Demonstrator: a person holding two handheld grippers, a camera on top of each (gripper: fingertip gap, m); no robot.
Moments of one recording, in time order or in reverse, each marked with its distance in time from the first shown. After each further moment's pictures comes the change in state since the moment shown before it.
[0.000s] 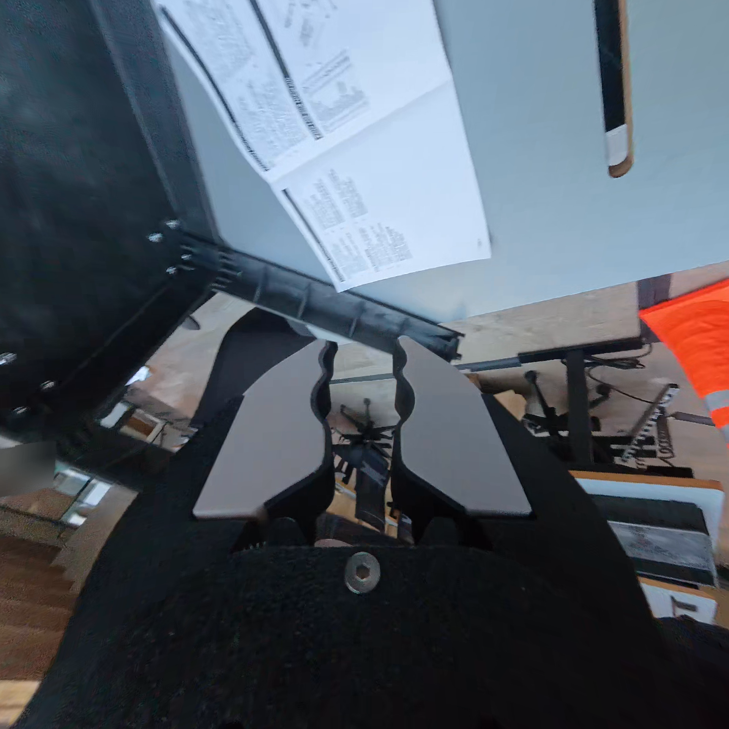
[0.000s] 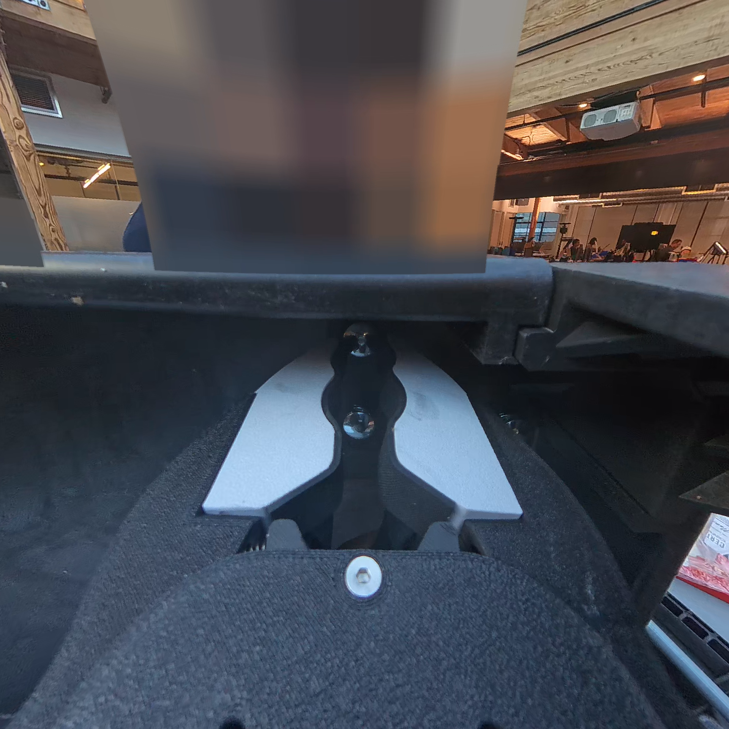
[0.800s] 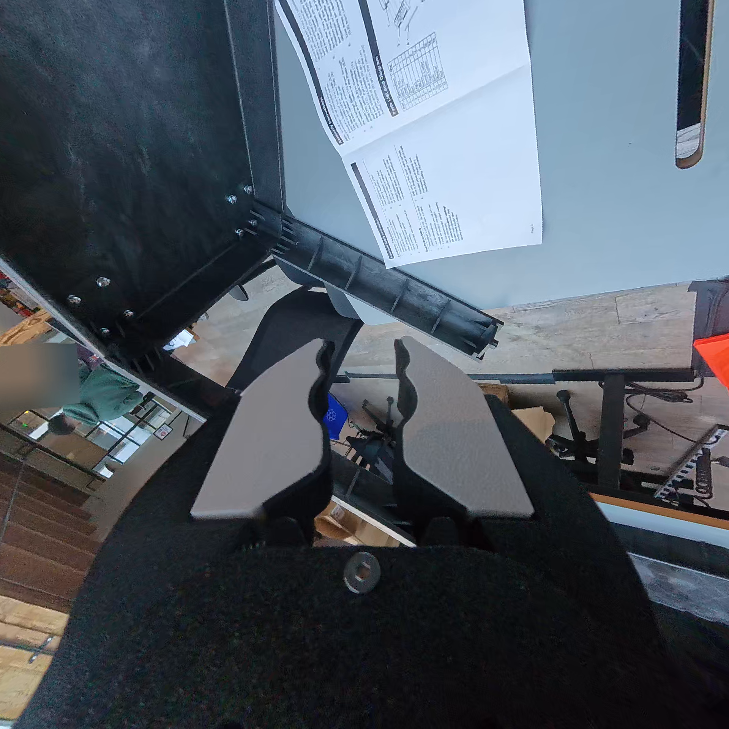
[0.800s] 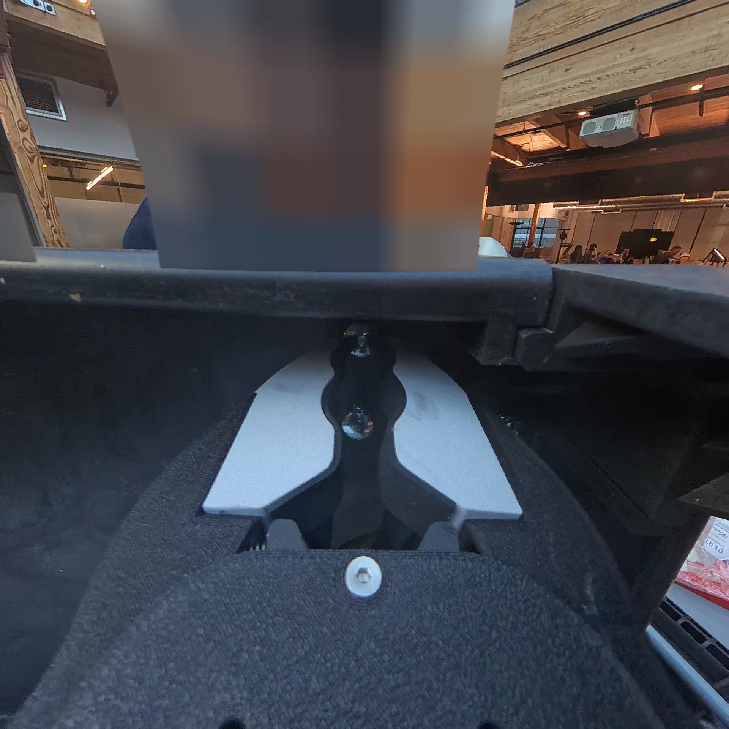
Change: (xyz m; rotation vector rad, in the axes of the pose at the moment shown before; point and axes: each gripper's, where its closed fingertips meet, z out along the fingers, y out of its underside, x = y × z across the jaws) left arm -0.027 0.034 -0.060 0.009 -0.151 -0.069; right arm -0.003 0.001 -0.001 0.010 -0.004 -0.008
